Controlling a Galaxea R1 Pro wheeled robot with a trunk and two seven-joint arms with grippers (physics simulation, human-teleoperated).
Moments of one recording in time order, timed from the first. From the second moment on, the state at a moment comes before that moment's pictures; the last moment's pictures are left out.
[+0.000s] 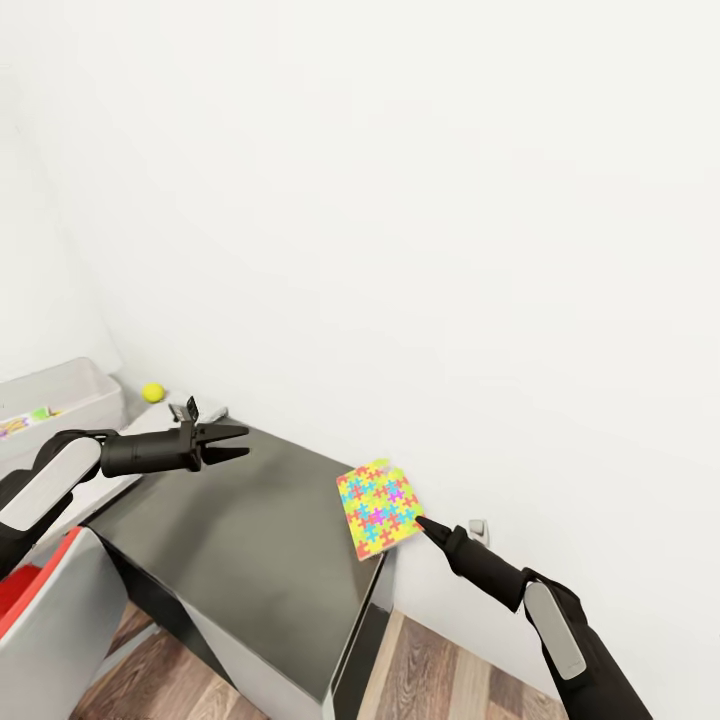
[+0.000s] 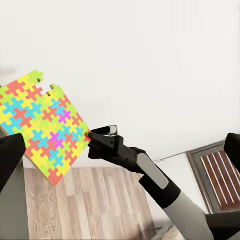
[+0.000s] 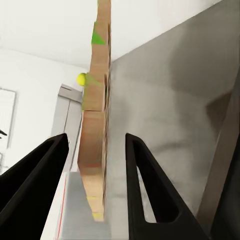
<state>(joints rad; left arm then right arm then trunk) -0.81 0.61 -0.41 -1.17 1.29 1.04 -0.74 -0.39 -0.02 -0.13 -0.98 -0.76 0.68 0.65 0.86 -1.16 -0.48</state>
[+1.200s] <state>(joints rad) -0.81 0.61 -0.41 -1.17 1.29 1.04 -0.74 -0.39 -0.02 -0.12 -0.99 -0.76 0.68 0.68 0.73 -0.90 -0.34</state>
